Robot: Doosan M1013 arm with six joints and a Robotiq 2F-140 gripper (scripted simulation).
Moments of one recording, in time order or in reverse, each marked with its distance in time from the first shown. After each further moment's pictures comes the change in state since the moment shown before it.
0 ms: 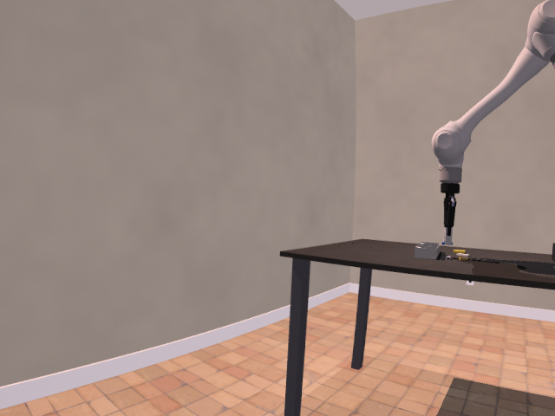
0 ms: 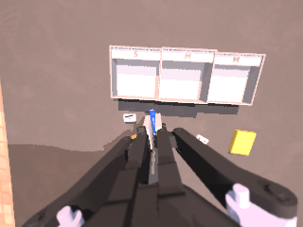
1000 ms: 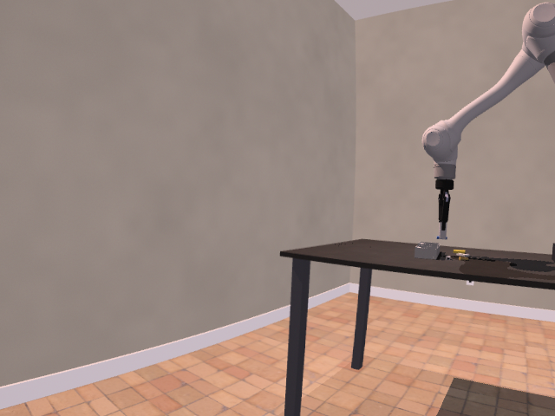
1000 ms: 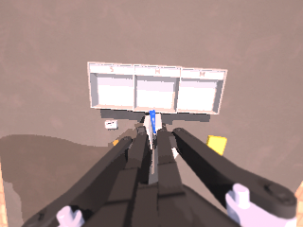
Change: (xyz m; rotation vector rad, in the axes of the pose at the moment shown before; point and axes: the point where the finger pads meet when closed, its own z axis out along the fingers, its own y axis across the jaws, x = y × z) arm 0.013 0.051 -0.017 -0.001 0.000 0.000
